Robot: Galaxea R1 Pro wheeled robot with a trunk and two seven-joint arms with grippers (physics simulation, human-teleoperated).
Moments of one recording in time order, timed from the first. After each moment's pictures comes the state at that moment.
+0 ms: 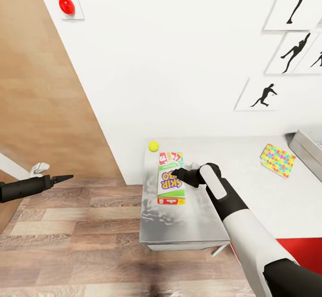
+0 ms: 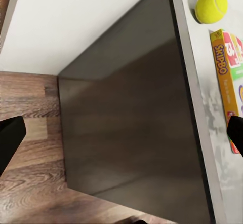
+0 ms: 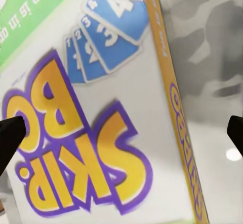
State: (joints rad) left arm -0.69 0.53 0.31 -1.01 0.17 0.85 -1.07; right arm -0.89 0.07 0.21 -0.94 -1.00 0.80 -0.54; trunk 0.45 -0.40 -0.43
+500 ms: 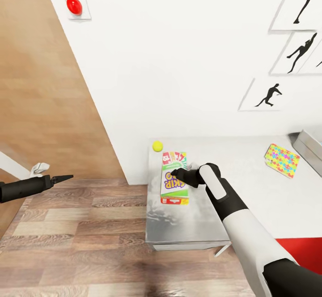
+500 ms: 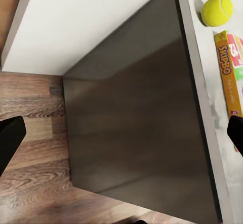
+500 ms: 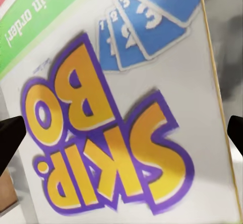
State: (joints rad) left arm -0.69 0.53 0.31 -1.01 0.17 0.85 -1.07; right arm -0.89 0.07 0.22 -0.94 -1.00 0.80 -0.53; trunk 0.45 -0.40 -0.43
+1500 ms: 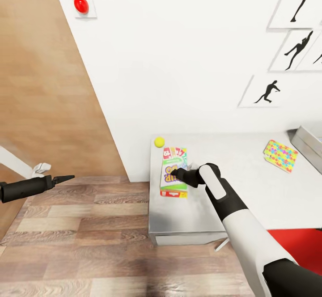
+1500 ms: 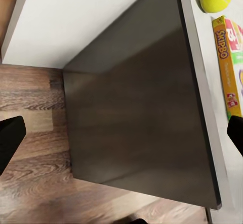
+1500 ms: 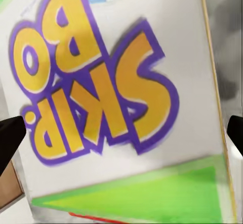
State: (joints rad) left arm -0.69 0.53 0.30 -1.01 0.17 0.85 -1.06; right arm -0.89 0.08 0.22 -0.94 -1.00 0.80 -0.53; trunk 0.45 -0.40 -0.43
